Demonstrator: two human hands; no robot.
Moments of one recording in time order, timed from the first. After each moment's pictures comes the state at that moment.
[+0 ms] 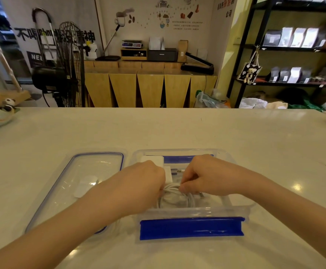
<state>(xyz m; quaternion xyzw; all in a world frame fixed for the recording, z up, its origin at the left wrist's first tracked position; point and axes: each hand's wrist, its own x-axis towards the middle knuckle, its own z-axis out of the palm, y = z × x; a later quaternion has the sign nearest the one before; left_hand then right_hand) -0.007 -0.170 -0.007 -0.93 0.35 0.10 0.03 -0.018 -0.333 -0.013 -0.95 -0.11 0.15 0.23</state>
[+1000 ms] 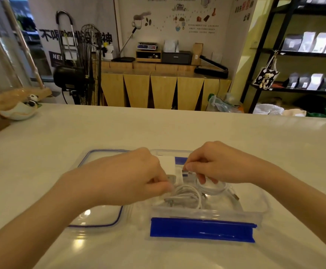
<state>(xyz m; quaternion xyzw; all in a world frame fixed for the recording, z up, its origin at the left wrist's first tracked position) -0.018 -0.134 0.028 -0.91 0.40 0.12 -0.08 -0.005 -0.329 0.008 -0.95 -0.15 0.11 0.24</state>
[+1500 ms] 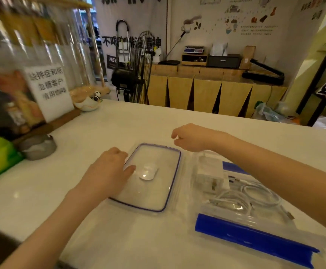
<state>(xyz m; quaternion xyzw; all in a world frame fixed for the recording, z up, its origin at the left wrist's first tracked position) -0.010 -0.022 -0.042 -0.99 -0.03 -0.07 -0.12 0.094 -0.215 0.000 -0.96 -0.27 0.07 0.07</state>
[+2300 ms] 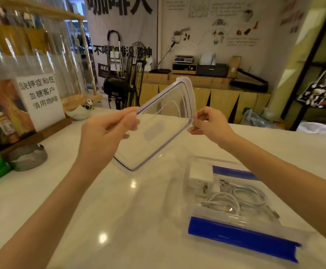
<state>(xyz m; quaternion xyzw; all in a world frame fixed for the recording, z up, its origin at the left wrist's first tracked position) -0.011 -0.040 0.025 -0.77 0.12 -0.30 -0.55 0.100 -0.263 0.015 -0.83 -0.09 -0.10 0.53</state>
